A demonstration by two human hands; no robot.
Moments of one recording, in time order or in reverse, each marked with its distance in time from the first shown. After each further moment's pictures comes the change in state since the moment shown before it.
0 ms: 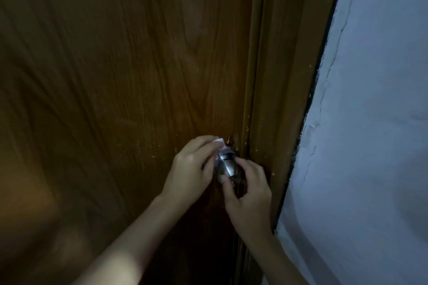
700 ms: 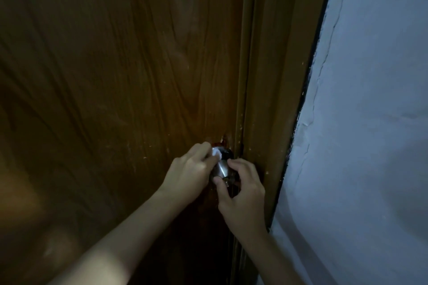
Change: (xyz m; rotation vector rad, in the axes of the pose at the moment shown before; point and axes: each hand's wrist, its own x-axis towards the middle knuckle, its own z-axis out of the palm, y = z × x) left_hand 0.003 -0.010 0.011 0.342 -0.235 0.181; right_hand 0.002 0.005 0.001 0.012 -0.069 0.017
